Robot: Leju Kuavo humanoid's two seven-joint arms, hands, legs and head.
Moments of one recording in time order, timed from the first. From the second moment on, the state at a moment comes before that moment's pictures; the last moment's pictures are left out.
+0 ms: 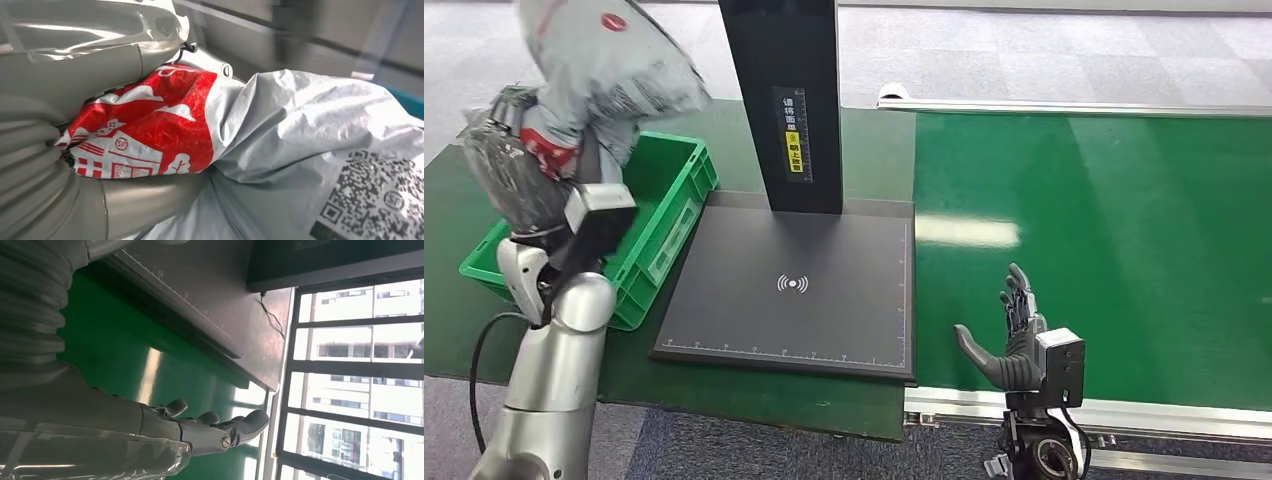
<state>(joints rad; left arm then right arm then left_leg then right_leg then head) -0.57 0.04 -0.09 -1.45 -0.83 0.69 -0.34 -0.05 0.07 0.13 -1.42 0.05 -0.11 -0.39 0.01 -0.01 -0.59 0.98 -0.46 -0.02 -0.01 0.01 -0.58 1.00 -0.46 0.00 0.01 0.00</state>
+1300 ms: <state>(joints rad) -1.03 0.15 -0.02 -0.52 -1.12 0.67 -0.13 -0.13 0.07 0.20 -1.38 0.02 -0.05 -0.36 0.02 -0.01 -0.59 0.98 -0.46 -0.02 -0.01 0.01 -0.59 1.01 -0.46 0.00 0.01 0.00</state>
